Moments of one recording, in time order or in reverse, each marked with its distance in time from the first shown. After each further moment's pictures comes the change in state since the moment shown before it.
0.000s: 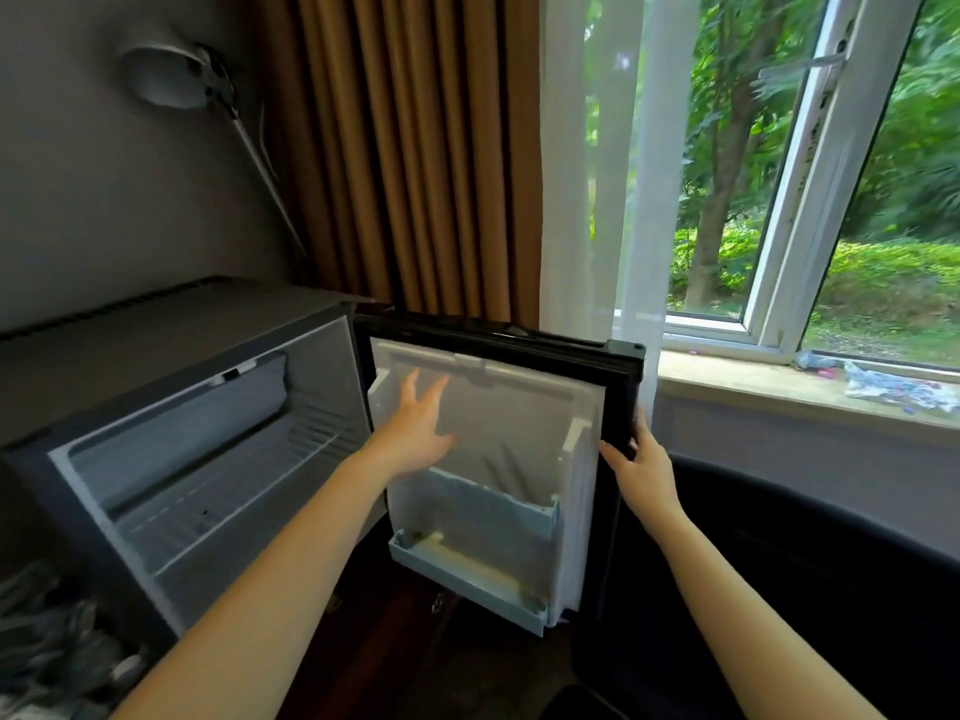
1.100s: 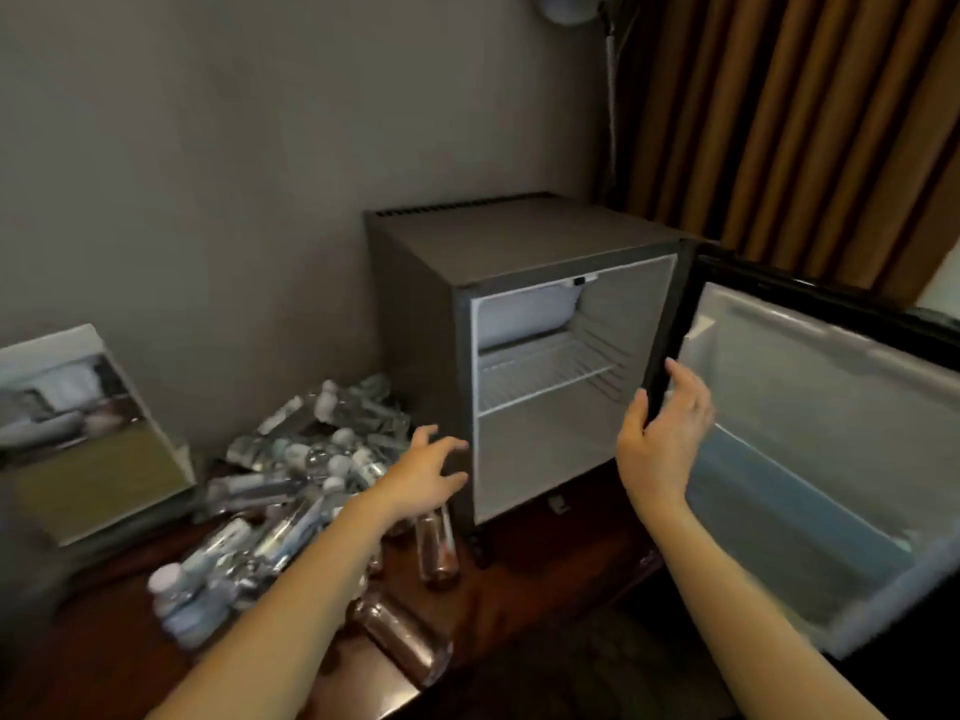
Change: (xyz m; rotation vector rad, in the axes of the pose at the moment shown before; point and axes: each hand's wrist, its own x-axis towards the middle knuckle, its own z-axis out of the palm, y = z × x) left_hand -0.237 -0.232 -0.010 -0.173 0.148 -0.517; right_hand -0.142 -0.097 0.253 -0.022 0.001 -0.572
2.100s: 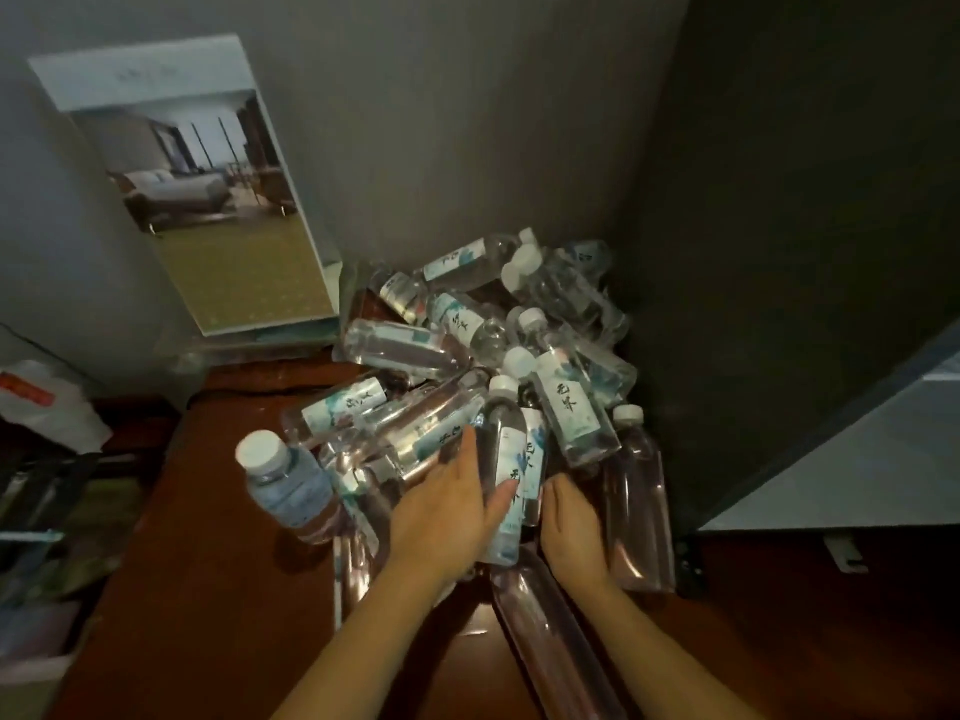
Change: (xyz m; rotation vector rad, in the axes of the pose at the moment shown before) left_hand 0.003 -0.229 0.088 0.150 0.308 -0.503; right_hand -0.256 0.074 0.300 0.116 -1.221 0.104
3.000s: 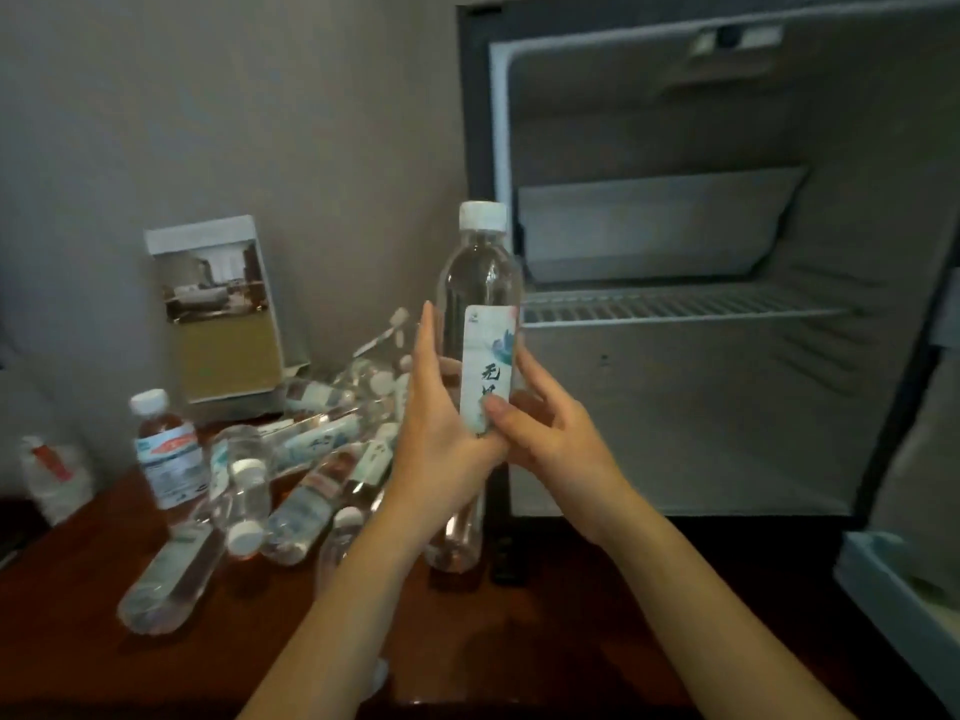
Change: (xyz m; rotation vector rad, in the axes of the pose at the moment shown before) left_hand -0.071 0.219 0.055 -0.759 0.704 0.431; right_hand -0.086 0.028 -0.224 0.778 -0.319 -0.576
